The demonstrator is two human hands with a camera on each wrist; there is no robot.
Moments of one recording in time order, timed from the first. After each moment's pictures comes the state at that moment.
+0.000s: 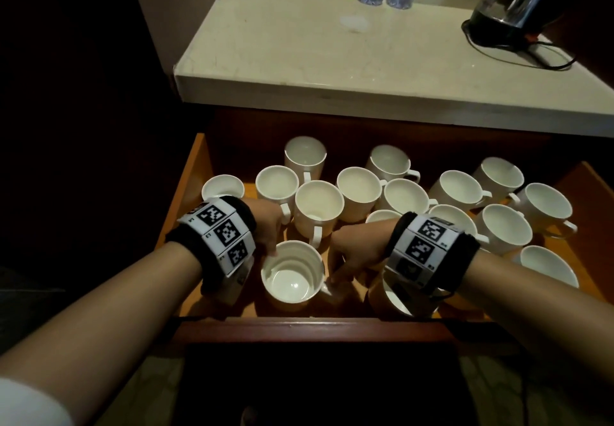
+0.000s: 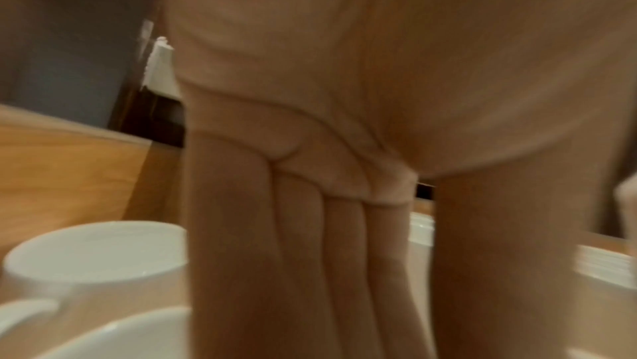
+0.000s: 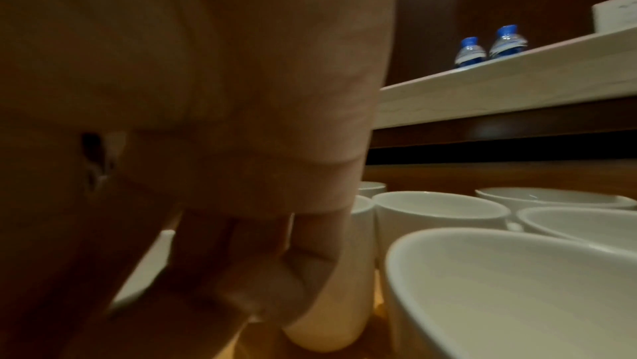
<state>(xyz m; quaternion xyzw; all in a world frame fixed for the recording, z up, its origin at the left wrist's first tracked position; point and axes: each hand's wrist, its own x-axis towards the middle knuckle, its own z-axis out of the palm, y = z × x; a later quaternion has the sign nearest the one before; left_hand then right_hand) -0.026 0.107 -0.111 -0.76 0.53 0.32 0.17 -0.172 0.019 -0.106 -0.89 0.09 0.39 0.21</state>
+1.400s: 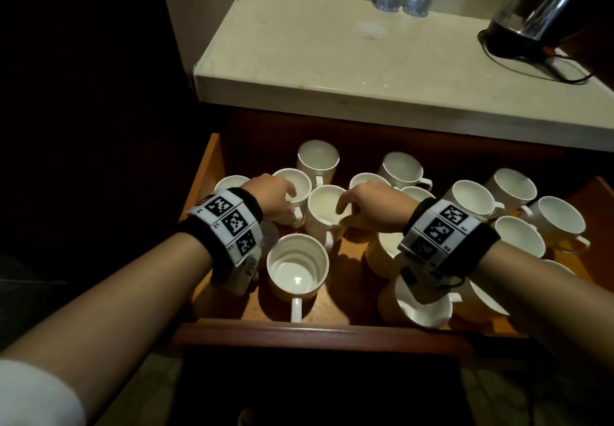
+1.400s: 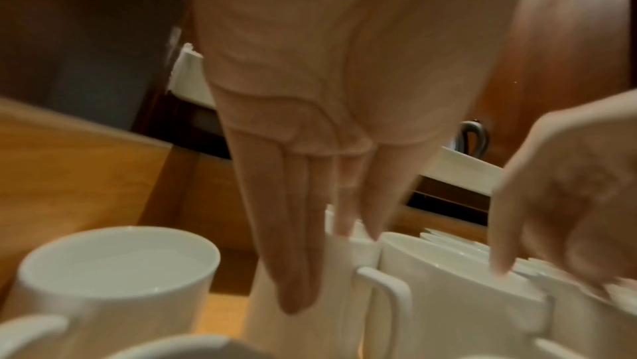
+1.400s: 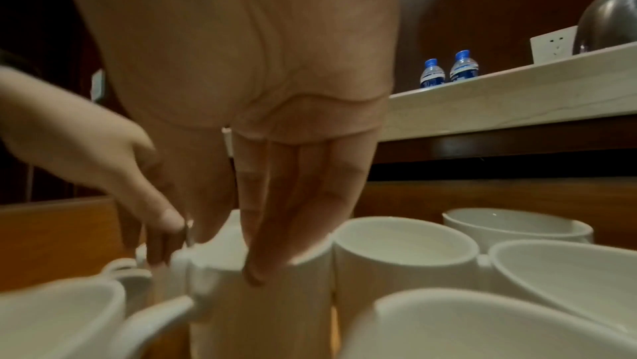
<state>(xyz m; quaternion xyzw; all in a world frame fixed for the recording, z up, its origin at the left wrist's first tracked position) 0.004 0.099 -0.121 -0.84 0.49 0.22 -0.05 -0.156 -0.009 -0.094 -0.96 0.22 0.15 0.10</state>
